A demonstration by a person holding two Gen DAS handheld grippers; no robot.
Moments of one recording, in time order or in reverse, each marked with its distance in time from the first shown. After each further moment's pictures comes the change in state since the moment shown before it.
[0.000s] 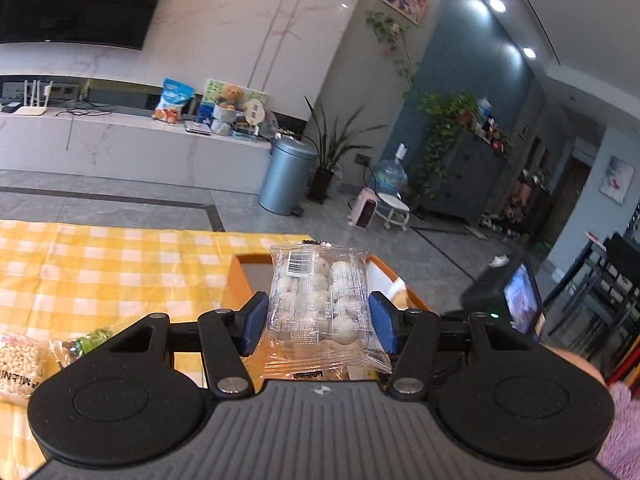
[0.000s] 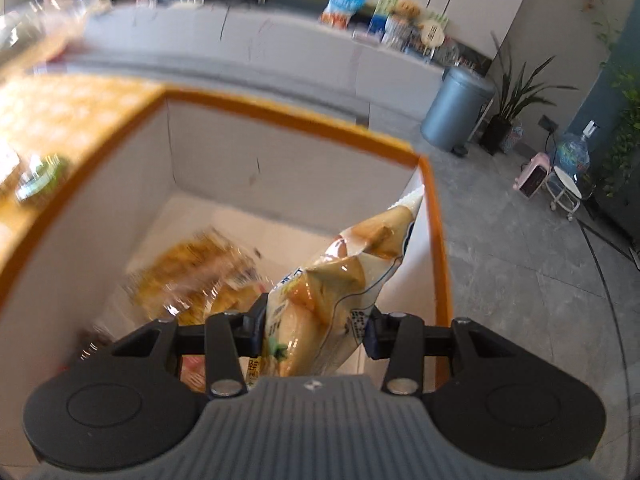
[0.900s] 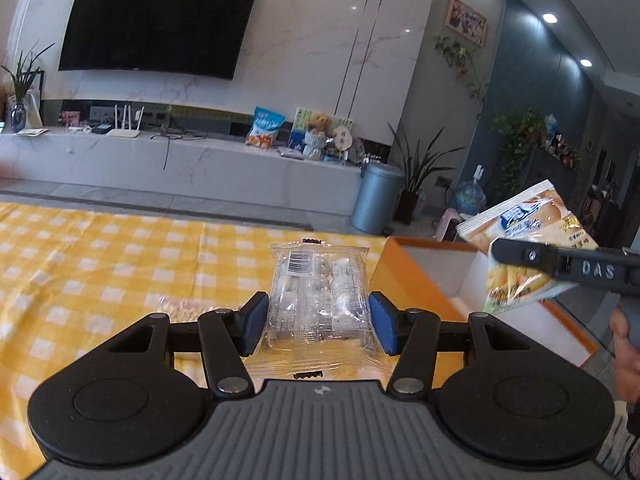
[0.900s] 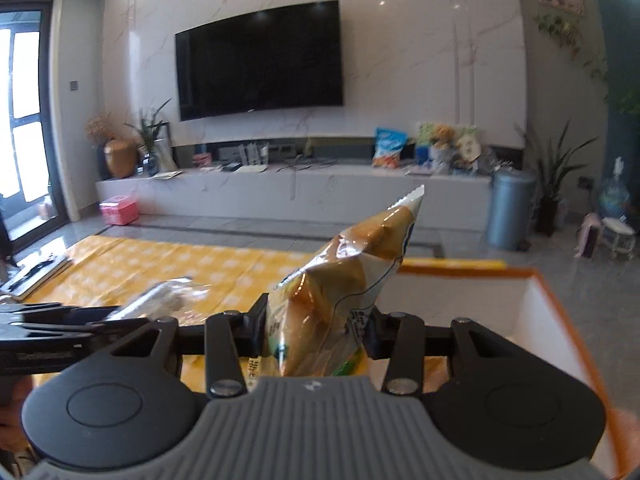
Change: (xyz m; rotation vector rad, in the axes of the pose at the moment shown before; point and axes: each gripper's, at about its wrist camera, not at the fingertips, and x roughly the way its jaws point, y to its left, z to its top) left arm -0.114 0.059 -0.037 -0.009 -0.097 0.246; right arm -0.159 0.124 -0.006 0.218 -0.513 0.193
